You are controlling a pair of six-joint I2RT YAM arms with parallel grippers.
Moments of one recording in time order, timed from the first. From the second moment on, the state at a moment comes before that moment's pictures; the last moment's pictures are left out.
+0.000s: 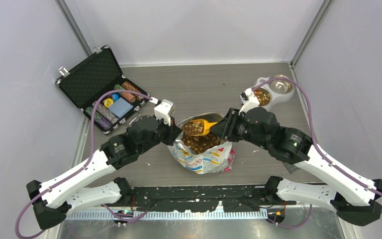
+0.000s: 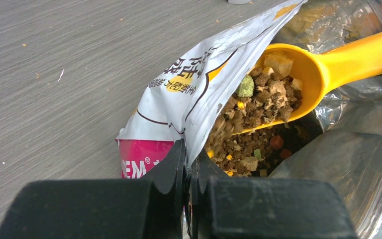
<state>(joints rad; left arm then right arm) -0.95 0.89 0.92 -0.42 -0.20 -0.35 0.96 0.92 1.16 -0.69 0.19 0.89</state>
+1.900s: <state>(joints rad) -0.96 0.93 0.95 -0.44 -0.27 -0.36 0.66 0.53 0.74 -0.31 -0.22 1.13</state>
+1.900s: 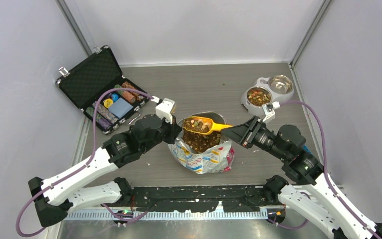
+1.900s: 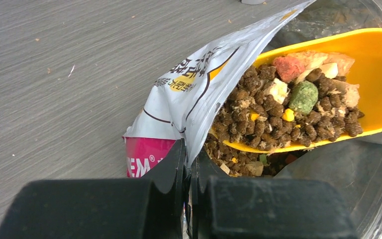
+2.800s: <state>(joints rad) -0.96 1.02 1.05 -0.52 -0.32 -0.34 0.37 0.41 0.39 0.17 -0.55 1.37</state>
